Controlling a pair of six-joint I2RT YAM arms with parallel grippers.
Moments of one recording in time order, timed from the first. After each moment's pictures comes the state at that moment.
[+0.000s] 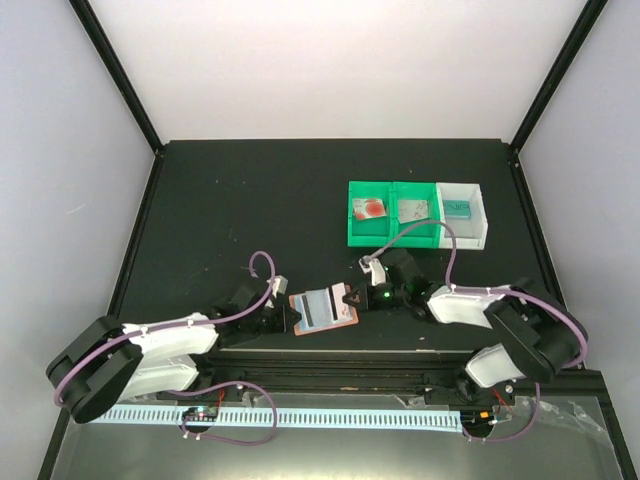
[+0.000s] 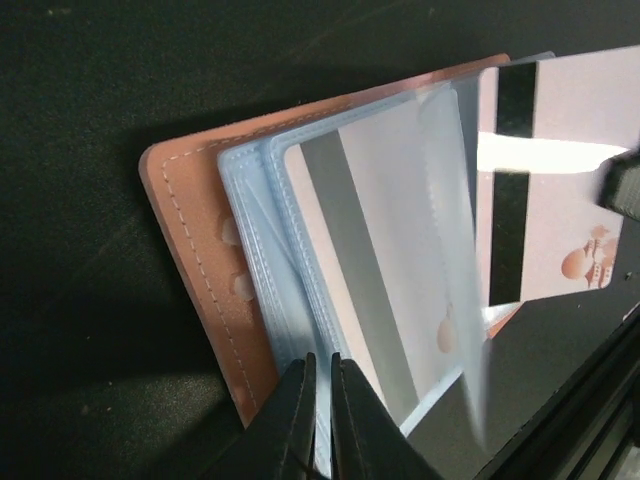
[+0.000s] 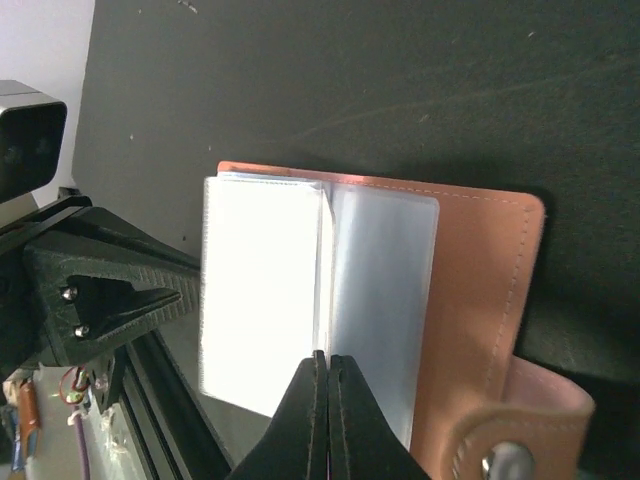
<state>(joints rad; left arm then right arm) -0.75 1.13 0.20 0.14 0.24 -0.85 0.68 1.48 0.44 0.29 -0.57 0.68</state>
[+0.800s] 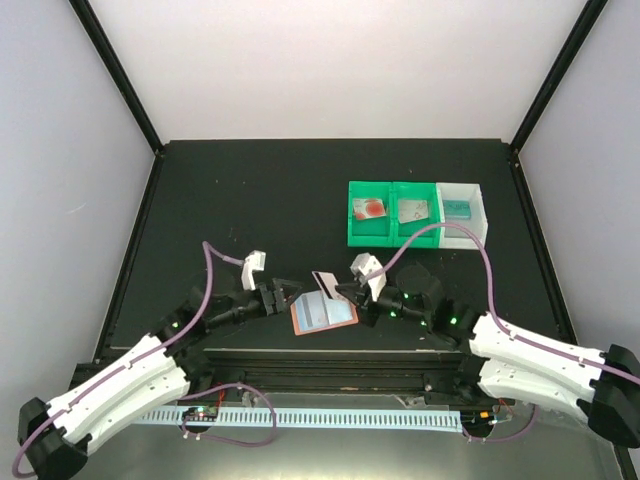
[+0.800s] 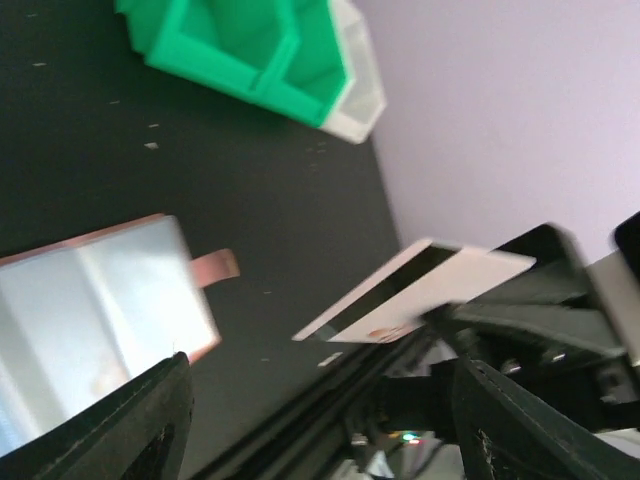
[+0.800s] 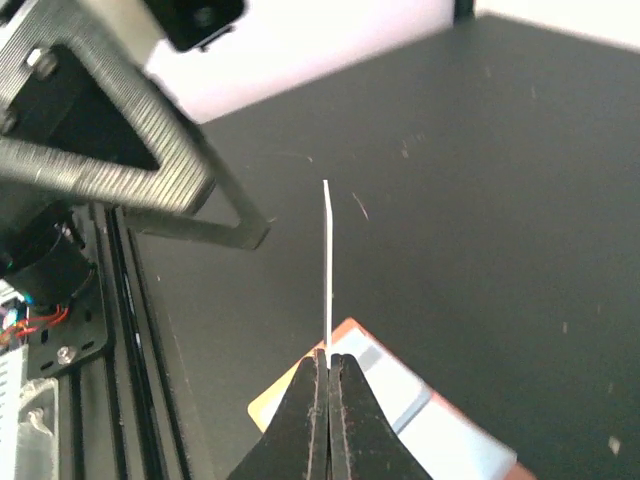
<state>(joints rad) -0.75 0.61 0.38 -0.14 0.28 -1.01 0.95 0.93 0.50 0.06 -0.18 0.16</state>
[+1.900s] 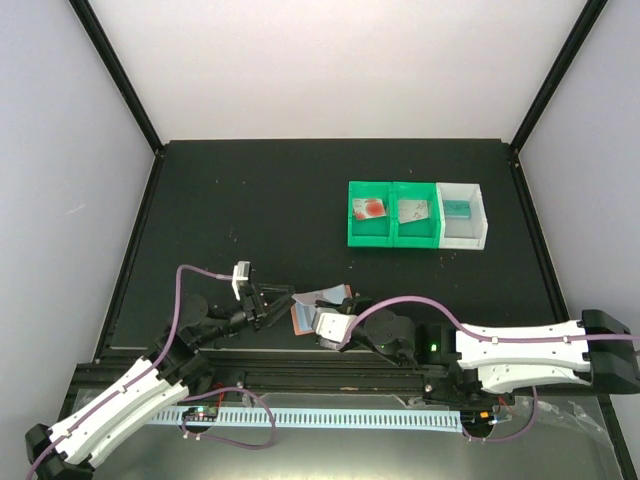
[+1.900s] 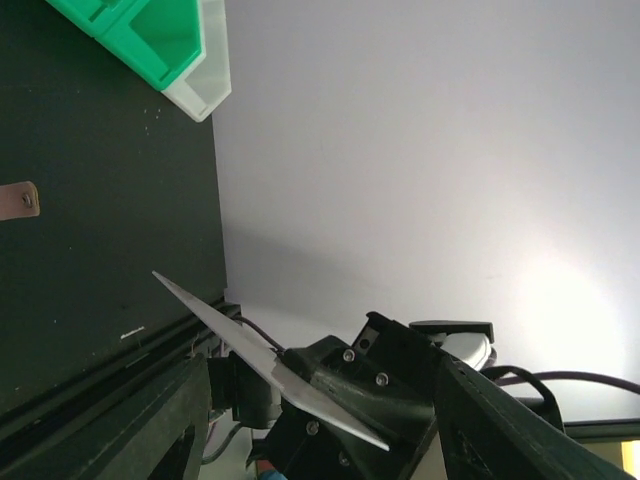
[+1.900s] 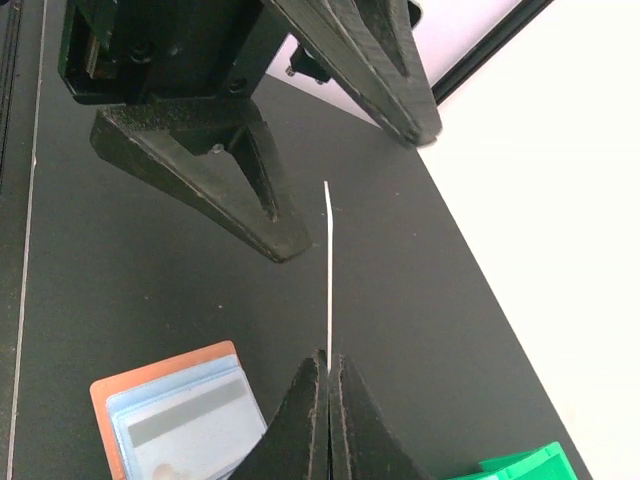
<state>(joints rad) -0.75 0.28 0.19 0.11 0.40 -1.49 1.44 1.01 0.56 0.14 0.45 -0.54</state>
